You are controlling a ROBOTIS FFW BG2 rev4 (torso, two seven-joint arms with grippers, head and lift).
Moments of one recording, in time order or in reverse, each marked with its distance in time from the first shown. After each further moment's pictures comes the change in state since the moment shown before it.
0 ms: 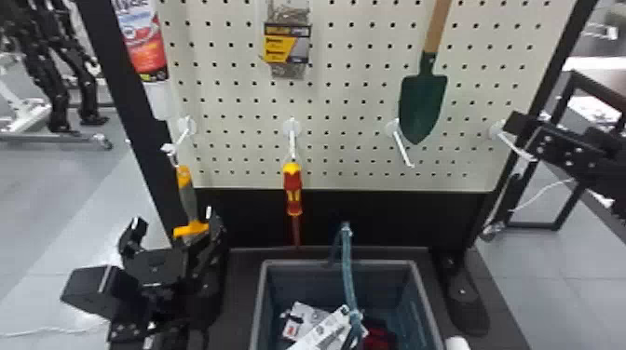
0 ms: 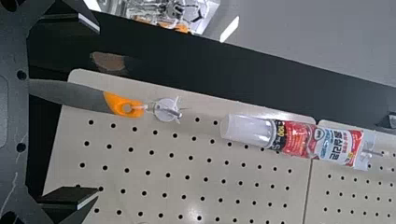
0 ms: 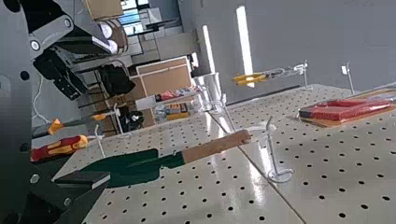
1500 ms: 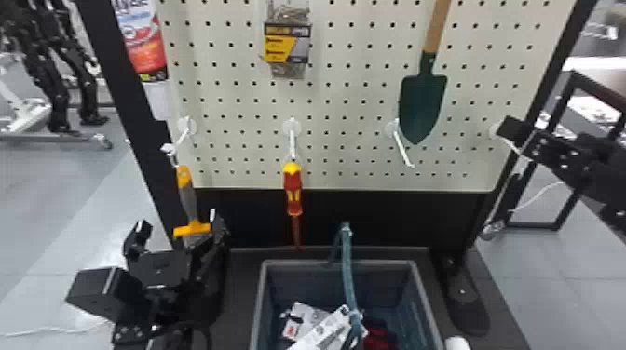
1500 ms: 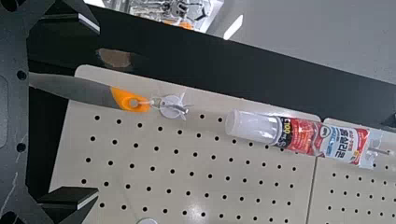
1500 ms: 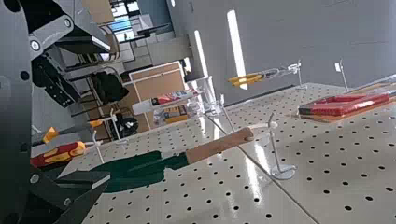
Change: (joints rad) left arm 0.004 0.000 -0.011 0.003 0.006 0.004 0.002; right arm 0.006 0.020 0.002 0.017 -0.021 0.004 -0.002
